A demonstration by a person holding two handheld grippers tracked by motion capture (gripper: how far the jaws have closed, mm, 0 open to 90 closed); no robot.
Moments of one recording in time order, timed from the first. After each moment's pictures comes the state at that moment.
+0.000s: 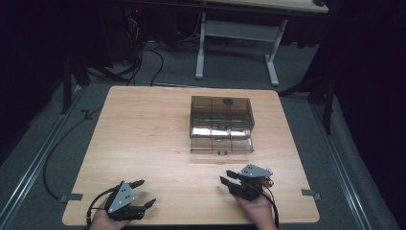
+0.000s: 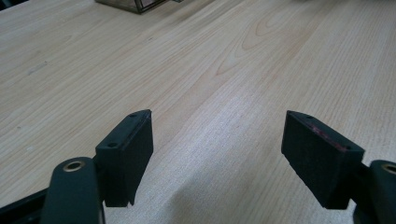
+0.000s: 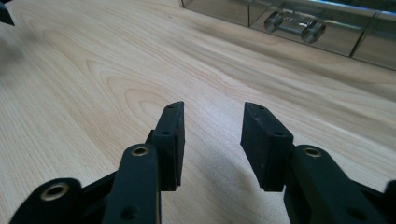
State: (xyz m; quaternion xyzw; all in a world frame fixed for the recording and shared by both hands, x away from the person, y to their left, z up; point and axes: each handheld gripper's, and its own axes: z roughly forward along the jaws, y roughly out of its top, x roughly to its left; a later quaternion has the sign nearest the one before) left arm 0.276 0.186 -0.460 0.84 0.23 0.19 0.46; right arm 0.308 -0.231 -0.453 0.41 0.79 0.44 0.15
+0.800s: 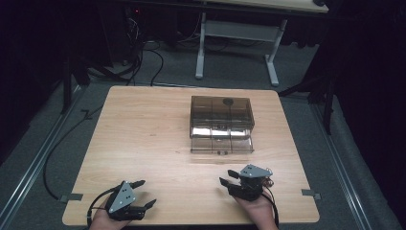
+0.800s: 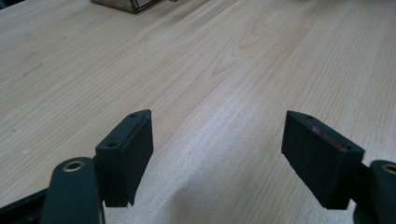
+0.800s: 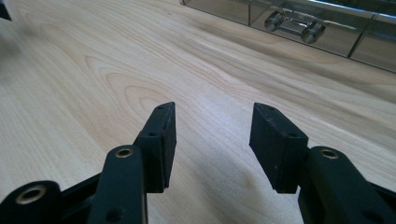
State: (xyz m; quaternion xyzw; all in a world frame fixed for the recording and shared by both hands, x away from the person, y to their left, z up) left arm 0.276 0.186 -0.460 0.84 0.22 0.19 0.46; right arm 0.305 -0.231 -0.450 0.41 0.79 0.43 0.15
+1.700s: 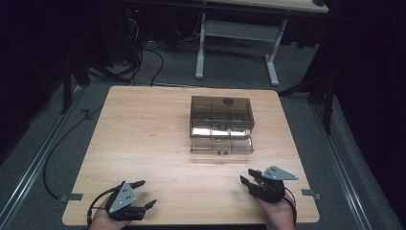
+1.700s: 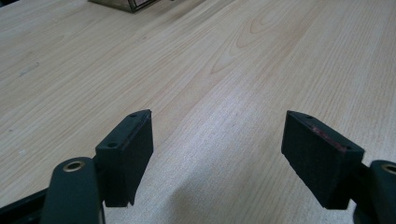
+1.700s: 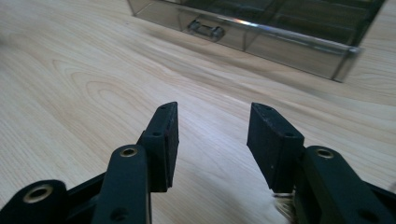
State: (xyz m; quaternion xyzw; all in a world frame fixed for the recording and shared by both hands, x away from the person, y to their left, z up) left arm 0.276 0.185 -0.460 0.84 0.22 0.18 0.46; right arm 0.288 -0.285 -0.432 0.44 0.77 0.43 0.20
